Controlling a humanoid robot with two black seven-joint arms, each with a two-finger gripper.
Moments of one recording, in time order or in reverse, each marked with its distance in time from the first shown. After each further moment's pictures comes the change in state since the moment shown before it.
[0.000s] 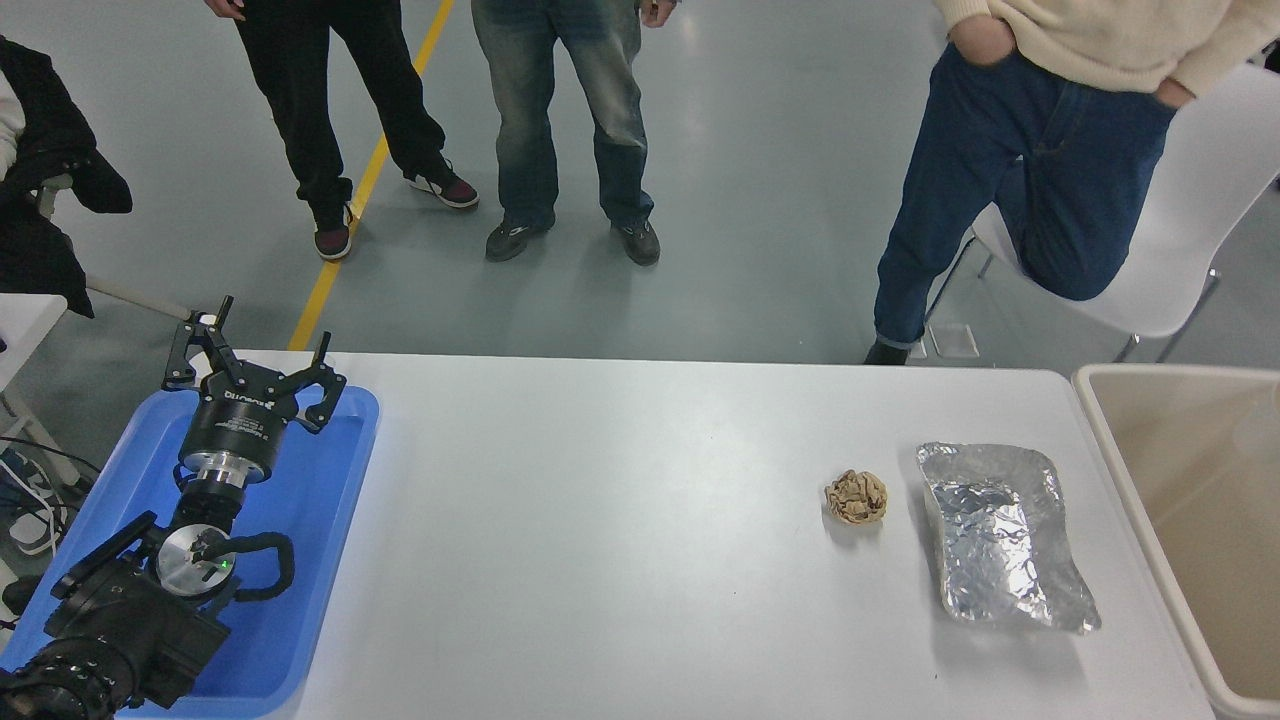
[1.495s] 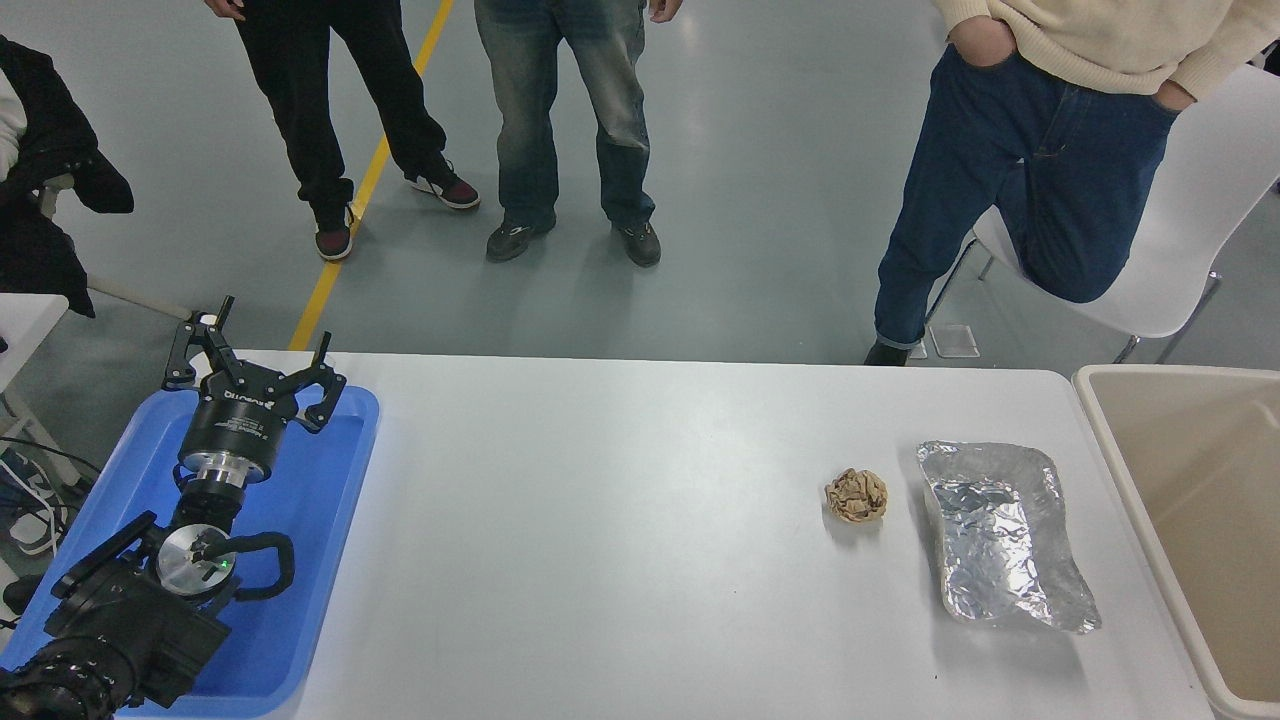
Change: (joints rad) left arm 0.000 0.000 0.000 0.000 0.000 0.000 0.000; right arm -0.299 0.066 0.245 -0.099 -0.020 -0.297 -0.079
